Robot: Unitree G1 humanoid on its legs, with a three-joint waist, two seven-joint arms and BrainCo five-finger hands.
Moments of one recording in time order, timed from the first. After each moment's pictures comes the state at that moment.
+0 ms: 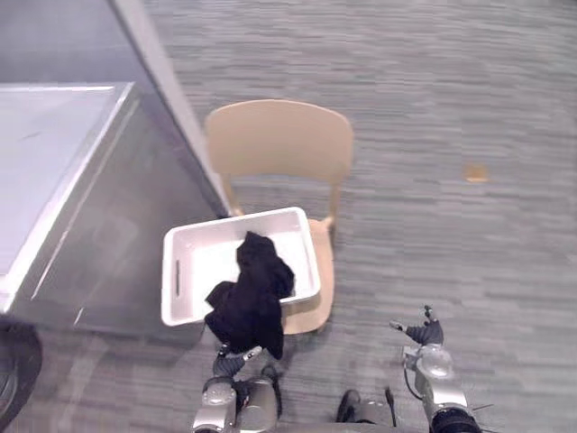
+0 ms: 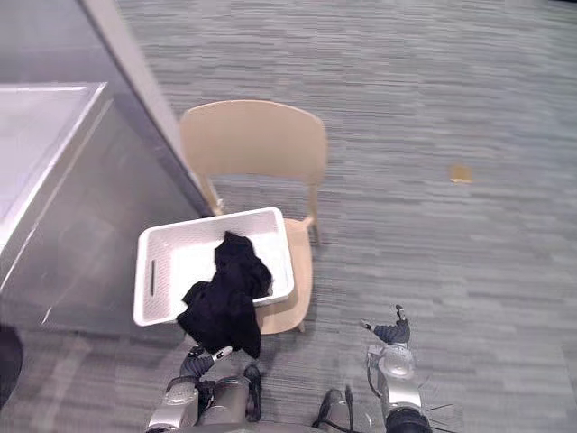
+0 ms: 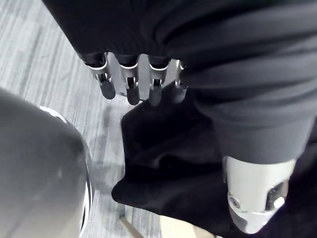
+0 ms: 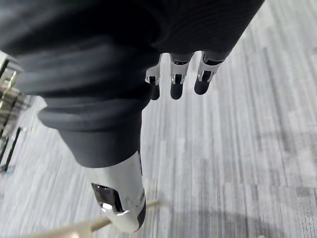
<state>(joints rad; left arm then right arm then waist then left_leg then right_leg) 0.04 0.00 0.09 0.85 0.15 0.01 0.18 -0.02 -0.06 -0.23 0.68 -0.07 0.00 -0.28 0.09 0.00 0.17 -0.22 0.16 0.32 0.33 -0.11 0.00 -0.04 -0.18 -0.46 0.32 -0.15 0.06</state>
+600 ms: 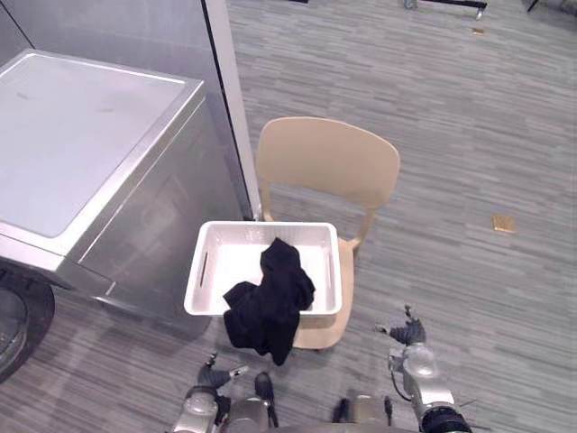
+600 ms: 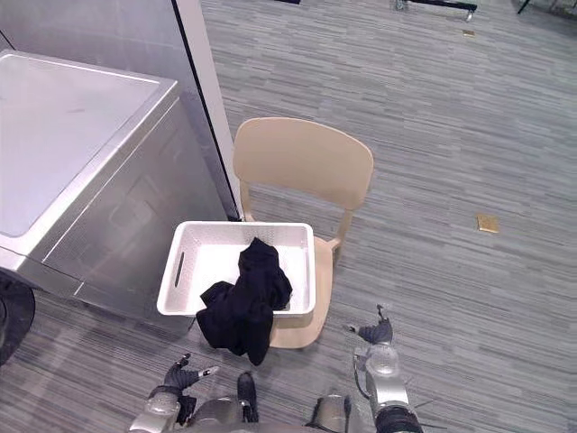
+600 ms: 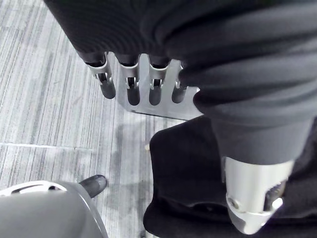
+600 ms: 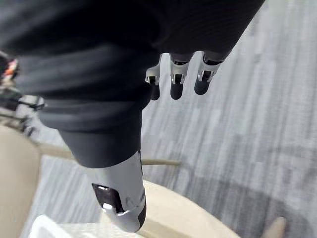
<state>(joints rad) 0.05 0.13 0.01 0.94 0.23 0.01 0.18 -0.01 -0.10 -0.10 0.44 -0.24 0.01 -0.26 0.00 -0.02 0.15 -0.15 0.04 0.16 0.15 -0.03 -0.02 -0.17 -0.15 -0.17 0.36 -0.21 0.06</state>
